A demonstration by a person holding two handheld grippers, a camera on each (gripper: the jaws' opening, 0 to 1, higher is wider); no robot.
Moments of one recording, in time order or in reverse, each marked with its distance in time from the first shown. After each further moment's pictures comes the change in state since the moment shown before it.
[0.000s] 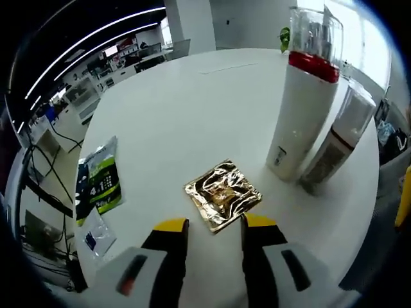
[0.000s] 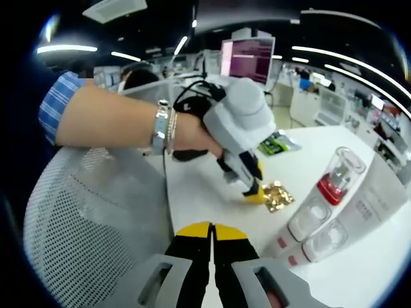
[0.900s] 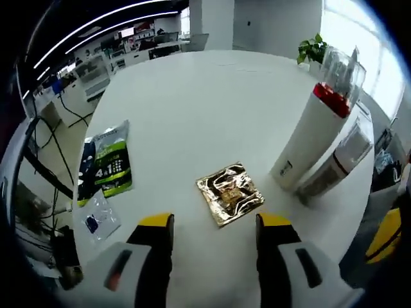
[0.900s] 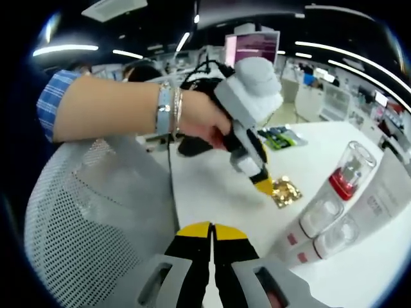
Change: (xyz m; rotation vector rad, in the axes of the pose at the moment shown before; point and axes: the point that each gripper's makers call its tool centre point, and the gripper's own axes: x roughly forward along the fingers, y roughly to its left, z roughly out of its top) left arm -0.024 0.010 0.016 -0.169 -0.008 -0.048; right arm 0.003 0.007 -0.006 0.009 0.026 0.020
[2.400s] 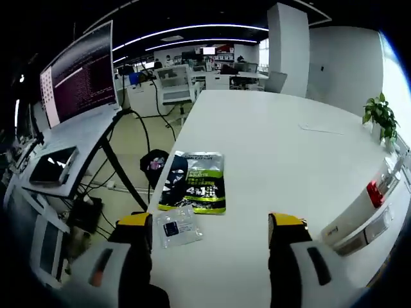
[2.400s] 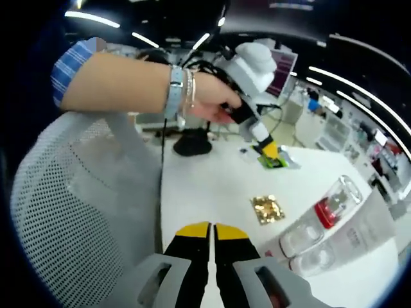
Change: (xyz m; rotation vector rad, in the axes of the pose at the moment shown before) left arm -0.049 0.103 0.024 -0.295 -0.191 0.454; right arm -0.004 -0.009 0.009 -0.232 -0.041 -0.066
